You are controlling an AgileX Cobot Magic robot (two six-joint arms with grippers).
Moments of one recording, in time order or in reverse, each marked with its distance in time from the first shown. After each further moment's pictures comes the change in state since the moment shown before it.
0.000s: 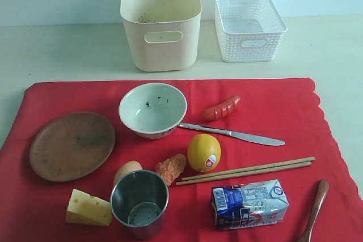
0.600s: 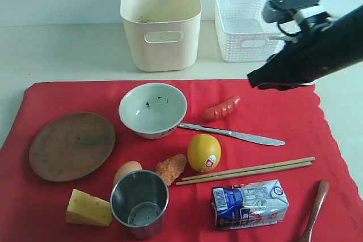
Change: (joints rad) left arm 0.000 0.000 0.000 0.000 0.000 0.000; right arm 0.258 1.143 -0.448 0.167 0.321 -0.615
